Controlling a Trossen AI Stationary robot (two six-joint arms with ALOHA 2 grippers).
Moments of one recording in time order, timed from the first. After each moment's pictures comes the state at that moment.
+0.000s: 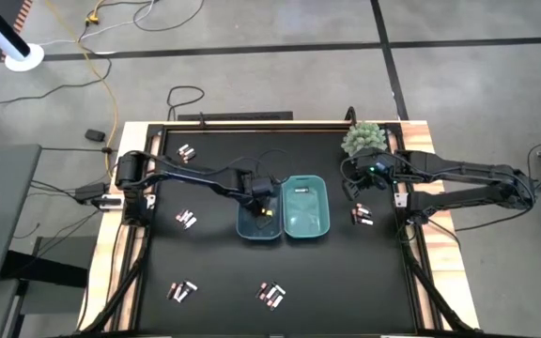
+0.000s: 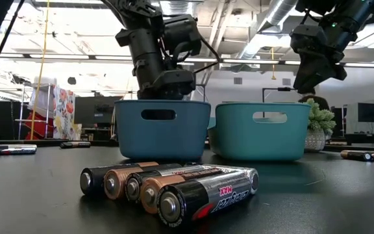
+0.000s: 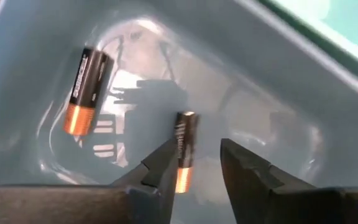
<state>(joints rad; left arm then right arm) 0.07 1.89 1.29 -0.59 0.00 -0.44 -0.24 0.90 0.75 -0.76 0.13 0.62</state>
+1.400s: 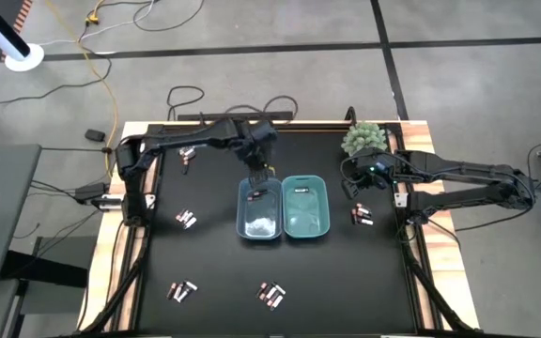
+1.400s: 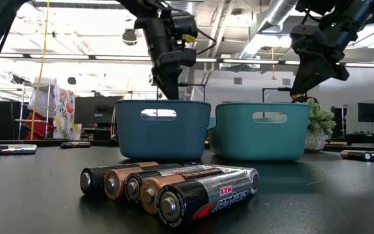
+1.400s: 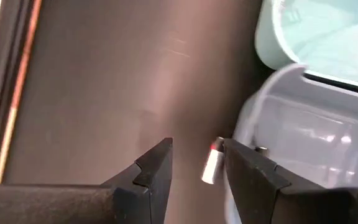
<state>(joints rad) 0.37 1.89 1.65 -0.93 0.00 0.14 -0.24 0.90 0.75 -0.76 0.13 0.69</state>
